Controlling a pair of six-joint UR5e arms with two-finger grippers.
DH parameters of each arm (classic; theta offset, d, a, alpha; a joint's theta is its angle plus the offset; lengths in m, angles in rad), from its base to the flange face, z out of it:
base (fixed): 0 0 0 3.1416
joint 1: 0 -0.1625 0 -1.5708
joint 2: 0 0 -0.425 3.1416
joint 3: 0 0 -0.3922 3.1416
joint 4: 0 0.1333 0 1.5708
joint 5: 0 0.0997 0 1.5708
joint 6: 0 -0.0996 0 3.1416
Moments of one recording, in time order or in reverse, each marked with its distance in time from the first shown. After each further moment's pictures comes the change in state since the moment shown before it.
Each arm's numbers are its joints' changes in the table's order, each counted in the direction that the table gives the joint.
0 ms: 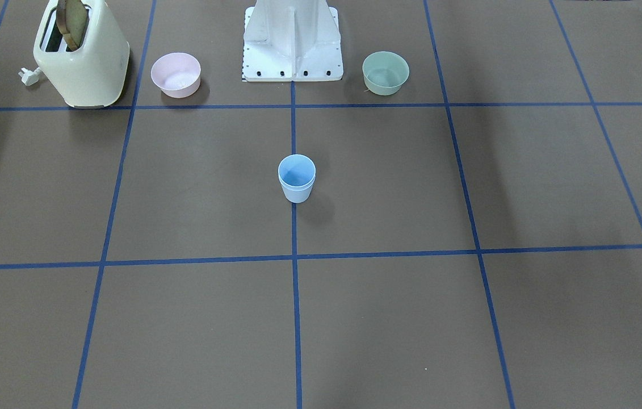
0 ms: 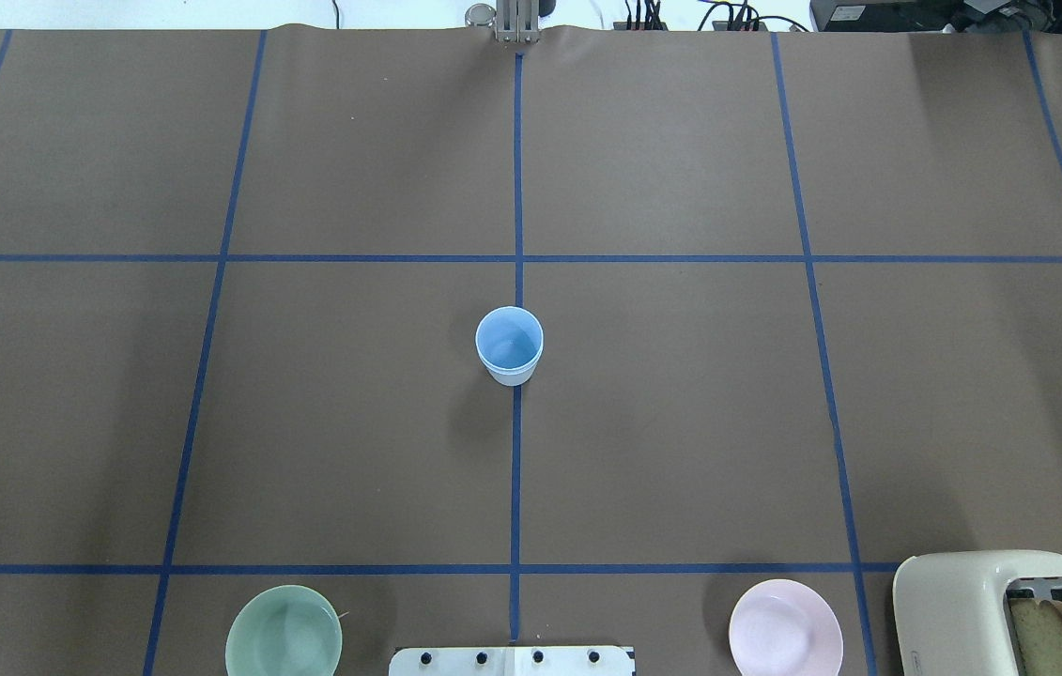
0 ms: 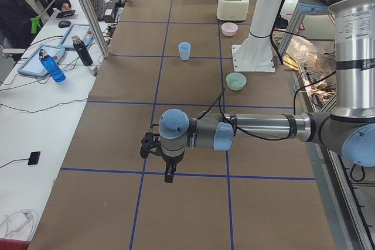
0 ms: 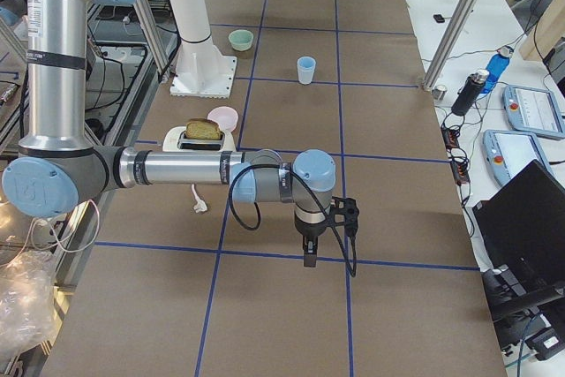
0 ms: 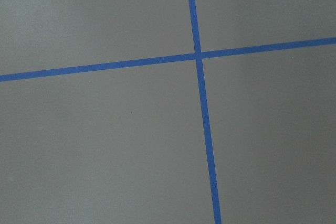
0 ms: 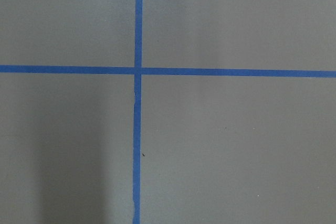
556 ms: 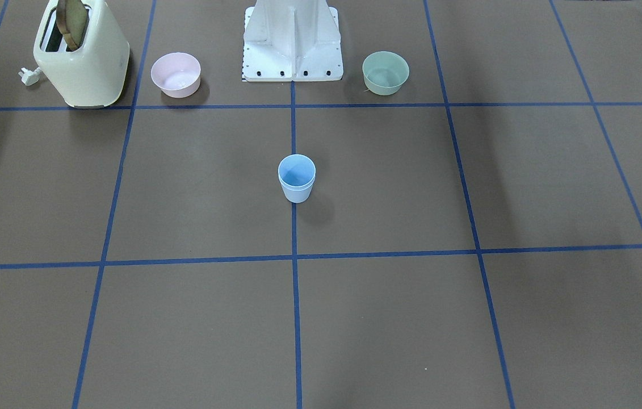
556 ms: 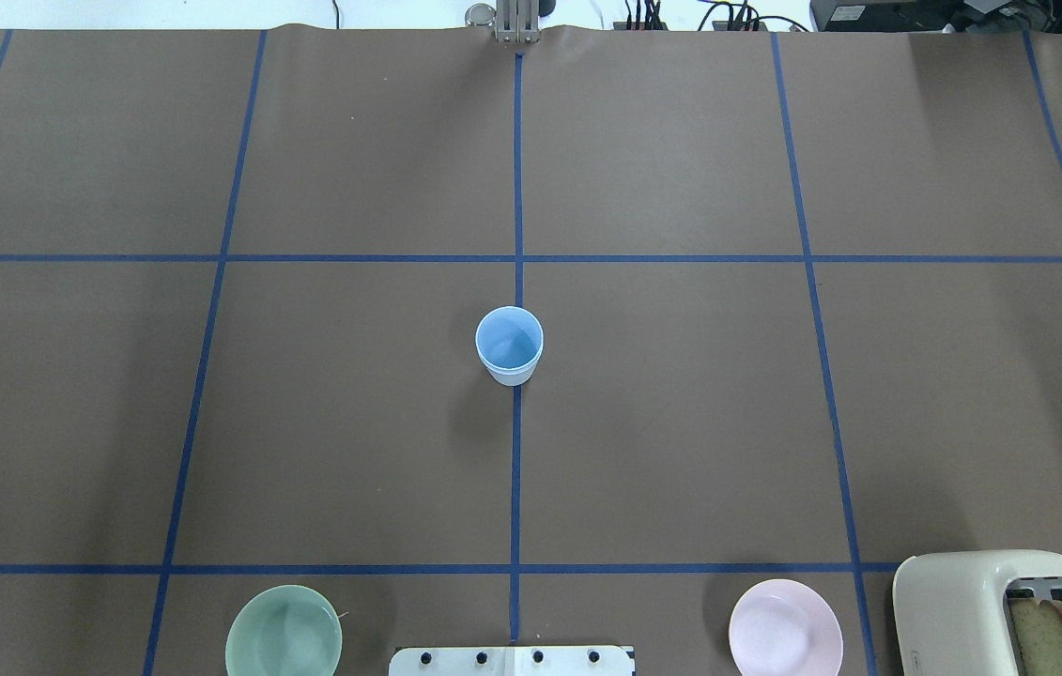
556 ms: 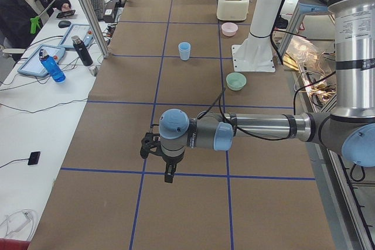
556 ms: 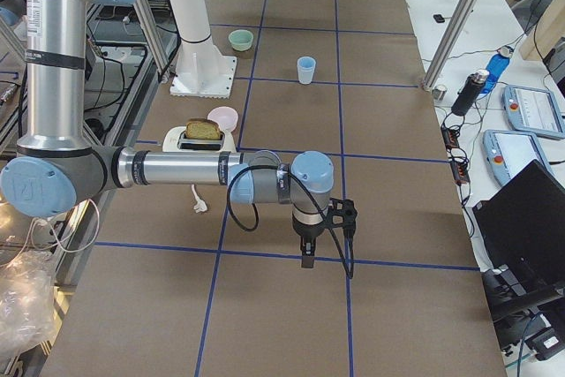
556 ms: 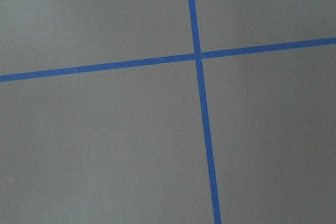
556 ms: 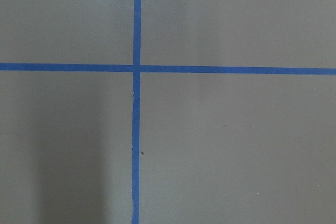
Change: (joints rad) left arm 0.000 0.000 0.000 0.000 0.001 0.000; right arm 0.000 -0.006 -0.001 0.001 0.000 0.000
